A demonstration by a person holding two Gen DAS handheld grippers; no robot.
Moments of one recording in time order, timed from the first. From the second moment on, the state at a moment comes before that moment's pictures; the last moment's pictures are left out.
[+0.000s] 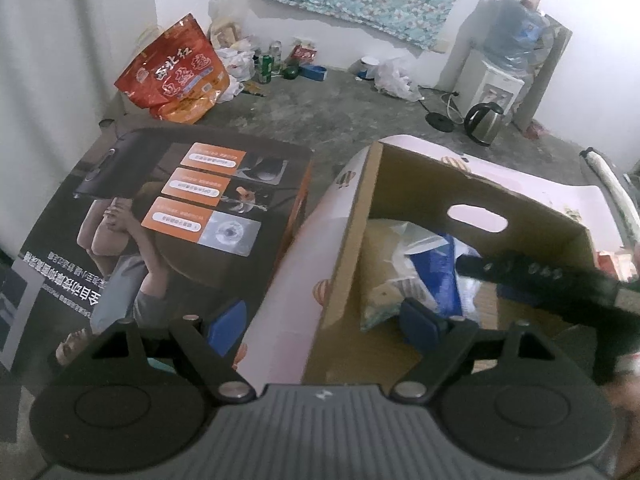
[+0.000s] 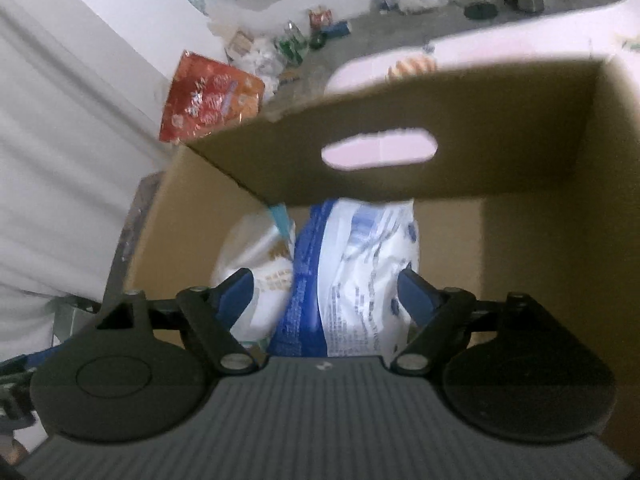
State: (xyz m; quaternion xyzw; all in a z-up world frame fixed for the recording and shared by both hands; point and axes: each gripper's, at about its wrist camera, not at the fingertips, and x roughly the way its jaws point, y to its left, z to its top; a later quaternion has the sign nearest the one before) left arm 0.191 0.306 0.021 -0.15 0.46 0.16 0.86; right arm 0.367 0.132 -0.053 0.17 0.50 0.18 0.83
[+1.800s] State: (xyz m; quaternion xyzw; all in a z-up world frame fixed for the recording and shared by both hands) left arm 0.145 -0.050 0.041 0.01 0.37 -0.20 0.91; right arm 0.059 -0.301 -0.105 0.51 0.27 0.08 0.81
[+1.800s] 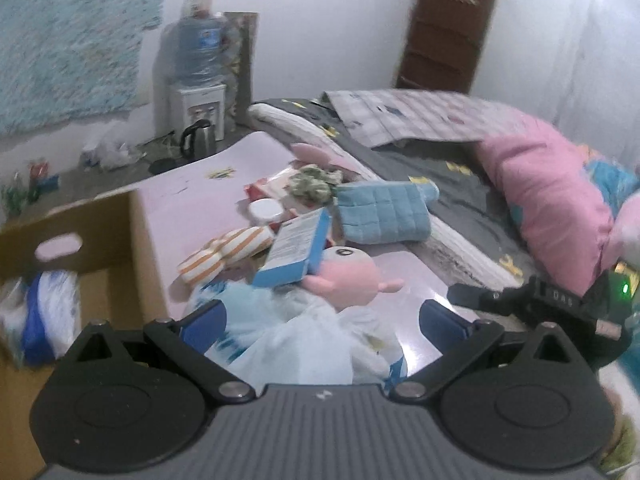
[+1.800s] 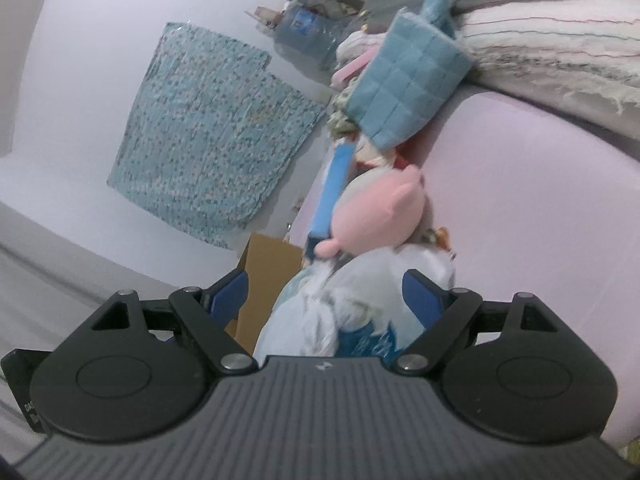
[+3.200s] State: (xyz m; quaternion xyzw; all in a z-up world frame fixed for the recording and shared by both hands) left arm 0.393 -0.108 -0.081 -0.05 0.60 -0.12 0.79; right arm 0.206 -0.315 -0.168 0.49 0.33 0.13 0.80
